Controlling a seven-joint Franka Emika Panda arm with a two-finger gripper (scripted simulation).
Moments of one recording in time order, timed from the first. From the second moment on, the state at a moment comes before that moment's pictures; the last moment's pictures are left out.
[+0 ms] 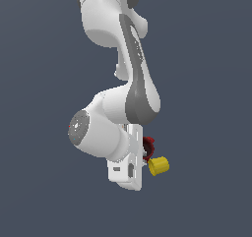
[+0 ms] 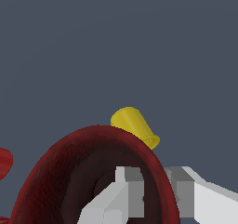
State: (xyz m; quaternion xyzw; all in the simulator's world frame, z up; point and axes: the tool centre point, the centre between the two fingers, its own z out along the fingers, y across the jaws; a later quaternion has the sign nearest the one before) arm 0.150 0.062 0.147 -0.72 -0.63 -0.17 0.24
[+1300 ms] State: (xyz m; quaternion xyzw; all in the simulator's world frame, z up) arm 0.014 0.052 0.352 -0.72 -0.63 -0.17 0.24
